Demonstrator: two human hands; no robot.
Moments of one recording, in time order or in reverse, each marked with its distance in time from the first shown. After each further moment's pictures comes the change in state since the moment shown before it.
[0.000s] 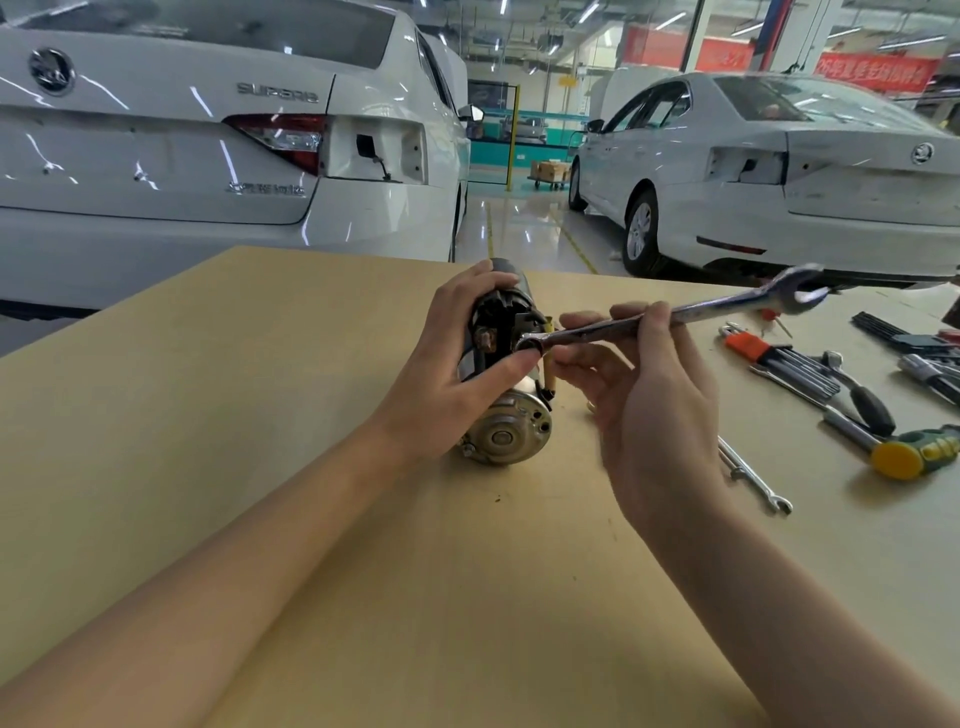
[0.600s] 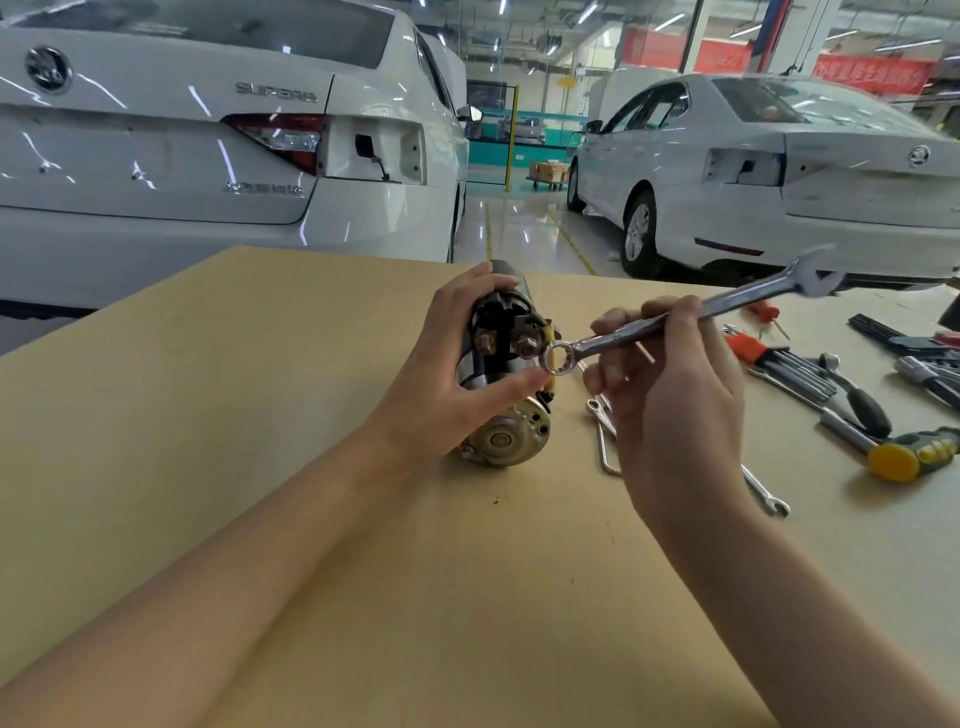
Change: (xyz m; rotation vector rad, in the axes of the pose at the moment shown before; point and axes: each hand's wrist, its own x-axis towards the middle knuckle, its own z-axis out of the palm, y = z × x) left_hand 0.000 -0.001 0.000 0.000 -0.014 -0.006; right_hand -0.001 -0.010 -0.001 -0.015 0.062 -0.051
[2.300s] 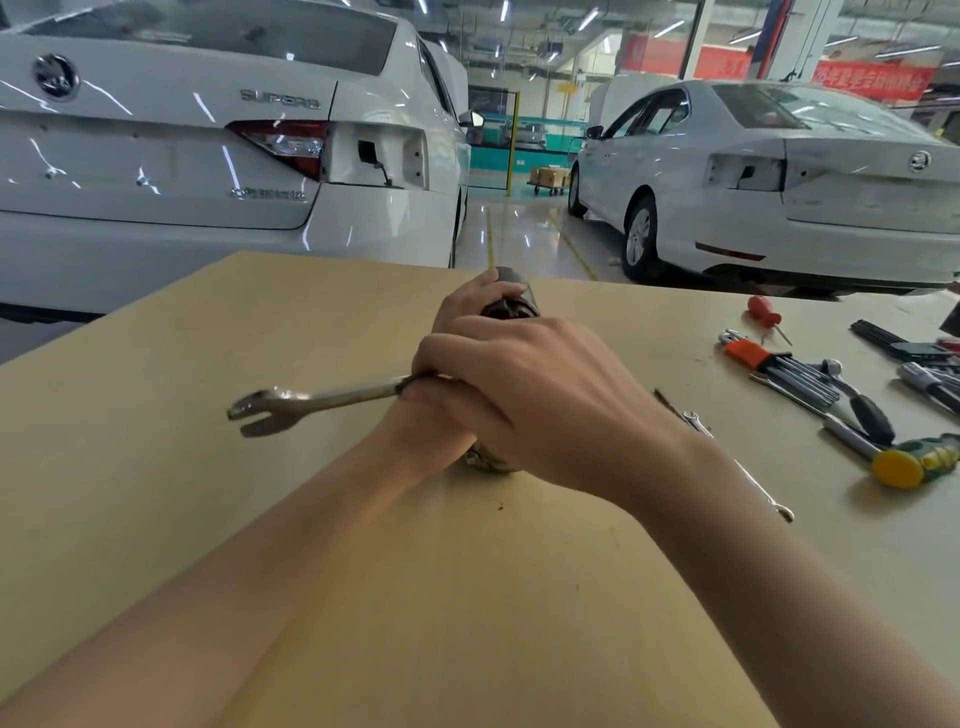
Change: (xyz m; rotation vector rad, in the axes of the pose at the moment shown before) left_hand -0.006 -0.012 0.000 0.221 -0.107 -0.284; right_hand 0.002 -0.004 0.044 -1.555 -0.999 -0.862
